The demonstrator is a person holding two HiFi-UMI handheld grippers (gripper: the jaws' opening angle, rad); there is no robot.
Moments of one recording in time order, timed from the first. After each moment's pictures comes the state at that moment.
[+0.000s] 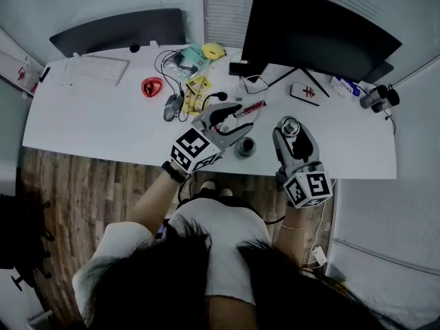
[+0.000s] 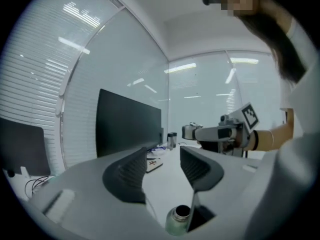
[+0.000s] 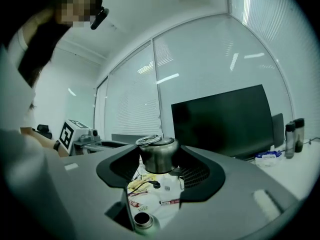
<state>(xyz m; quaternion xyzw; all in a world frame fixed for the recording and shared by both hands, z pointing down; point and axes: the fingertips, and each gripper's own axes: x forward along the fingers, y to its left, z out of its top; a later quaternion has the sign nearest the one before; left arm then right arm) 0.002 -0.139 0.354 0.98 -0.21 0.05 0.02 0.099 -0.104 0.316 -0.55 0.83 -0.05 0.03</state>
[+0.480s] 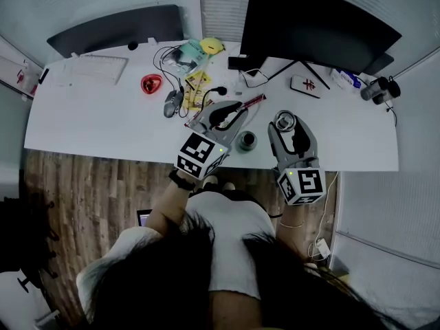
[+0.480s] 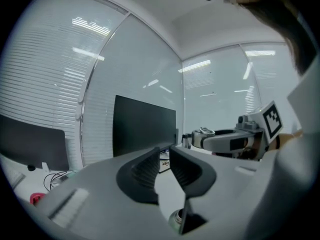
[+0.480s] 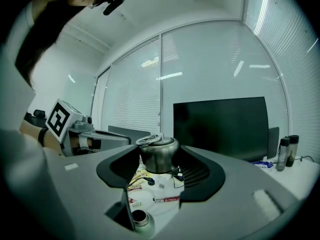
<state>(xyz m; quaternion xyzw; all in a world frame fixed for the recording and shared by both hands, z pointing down) -0.010 -0.144 0.336 0.95 -0.32 0.04 0.03 0.085 -0.103 0.313 -0.57 0.82 -0.01 -0.03</state>
